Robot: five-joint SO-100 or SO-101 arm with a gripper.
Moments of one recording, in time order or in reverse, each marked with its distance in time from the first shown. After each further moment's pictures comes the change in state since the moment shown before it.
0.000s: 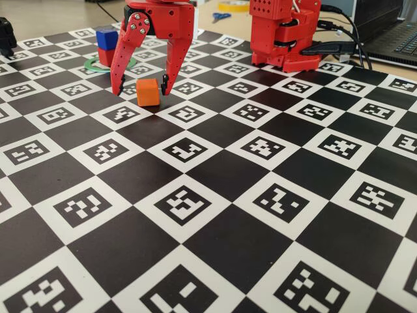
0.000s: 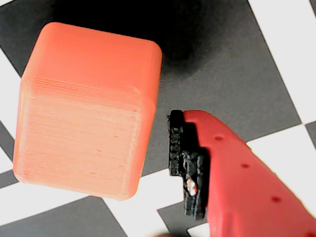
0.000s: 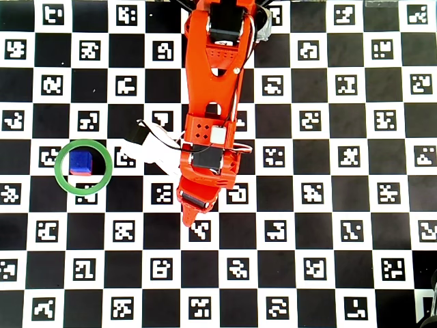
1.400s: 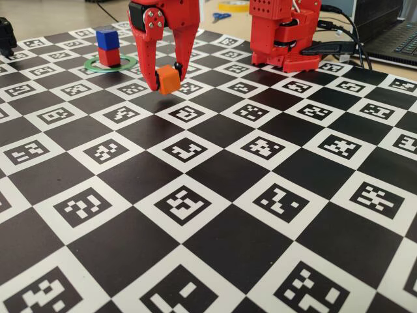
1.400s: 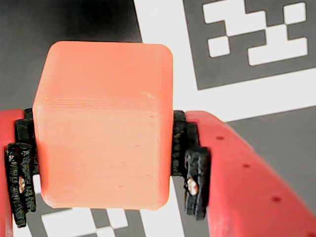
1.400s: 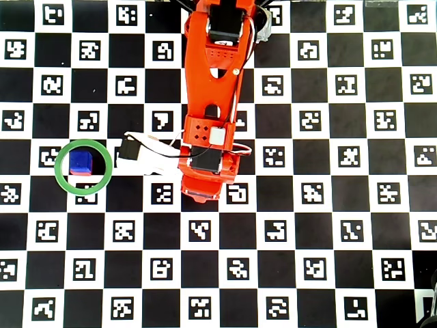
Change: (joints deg) arm 1.8 1.8 -7.1 18.8 -18.5
